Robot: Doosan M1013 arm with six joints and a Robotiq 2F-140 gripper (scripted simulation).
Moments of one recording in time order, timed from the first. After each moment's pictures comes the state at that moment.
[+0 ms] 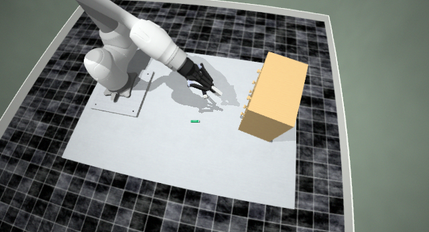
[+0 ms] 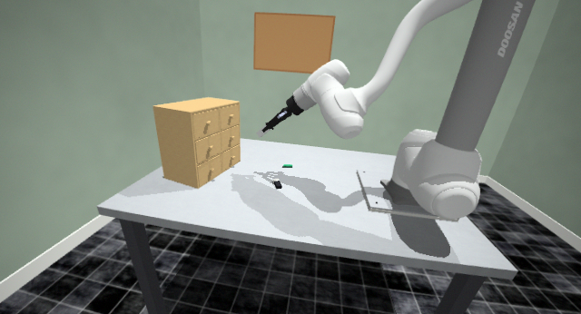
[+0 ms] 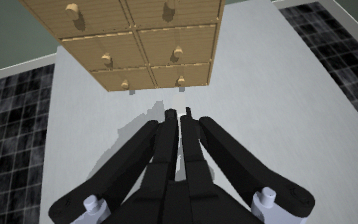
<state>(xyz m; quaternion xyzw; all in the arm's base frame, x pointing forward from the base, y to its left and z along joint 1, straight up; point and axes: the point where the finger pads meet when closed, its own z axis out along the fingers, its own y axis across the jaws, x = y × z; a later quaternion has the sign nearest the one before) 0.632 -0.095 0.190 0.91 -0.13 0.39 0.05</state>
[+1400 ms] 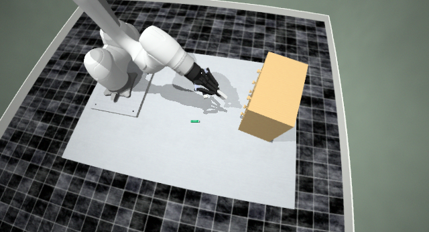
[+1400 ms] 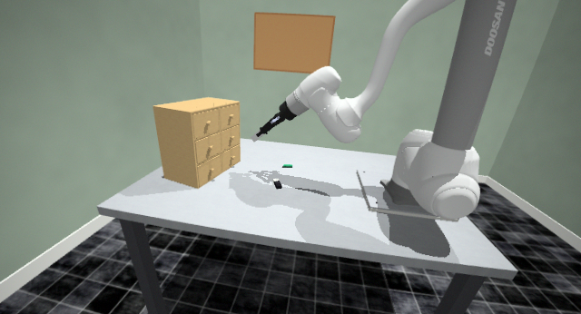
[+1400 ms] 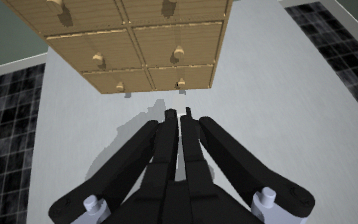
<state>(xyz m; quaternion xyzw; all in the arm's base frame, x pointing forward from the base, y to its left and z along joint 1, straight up) 0.657 -0.100 0.165 0.91 -0.12 0.39 0.05</state>
